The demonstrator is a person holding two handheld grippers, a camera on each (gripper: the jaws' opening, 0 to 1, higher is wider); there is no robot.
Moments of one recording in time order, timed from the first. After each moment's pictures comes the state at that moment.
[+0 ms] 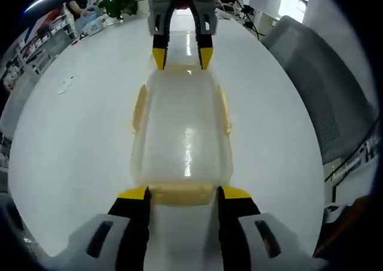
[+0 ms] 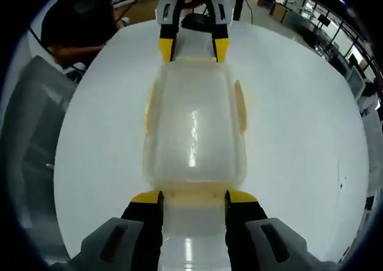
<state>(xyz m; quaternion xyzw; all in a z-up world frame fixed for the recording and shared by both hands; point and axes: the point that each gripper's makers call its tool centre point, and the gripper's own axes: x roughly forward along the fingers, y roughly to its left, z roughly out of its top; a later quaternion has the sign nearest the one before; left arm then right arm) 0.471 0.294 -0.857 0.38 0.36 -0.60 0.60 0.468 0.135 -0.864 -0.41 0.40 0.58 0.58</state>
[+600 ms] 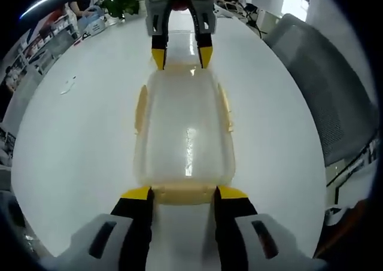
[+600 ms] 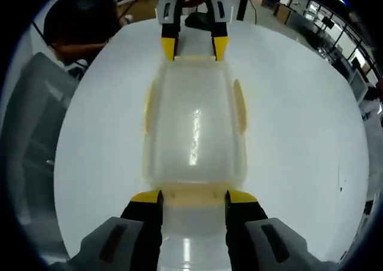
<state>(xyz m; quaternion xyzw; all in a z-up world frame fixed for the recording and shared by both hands) 0.467 0.294 -0.857 0.39 0.35 -0.59 0.61 0.468 0.134 -0.863 -0.41 0.40 0.58 0.57</state>
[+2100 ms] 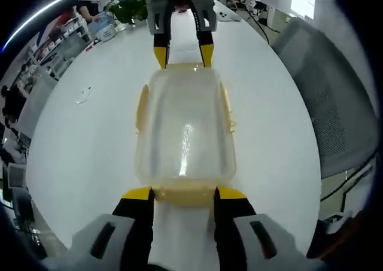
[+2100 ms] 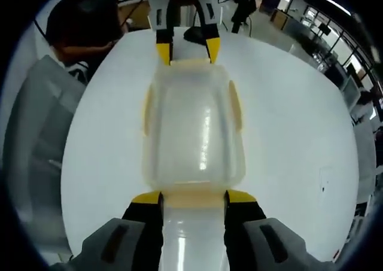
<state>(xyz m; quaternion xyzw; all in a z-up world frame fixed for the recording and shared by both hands) 0.464 0.284 -0.813 0.41 0.34 -0.55 0.64 0.471 0.127 -0.817 -0.43 0.37 0.58 0.58</state>
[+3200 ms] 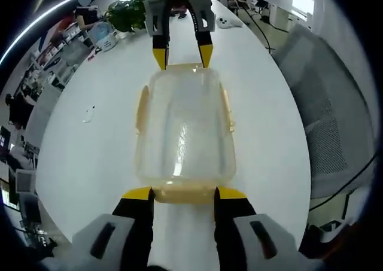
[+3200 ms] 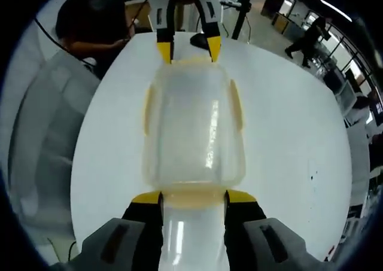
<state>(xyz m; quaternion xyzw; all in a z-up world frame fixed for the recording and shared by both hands) 0.452 0.240 -0.777 0.43 0.33 -0.54 0.64 0.460 0.083 -0.786 -0.44 0.36 0.58 0.59</state>
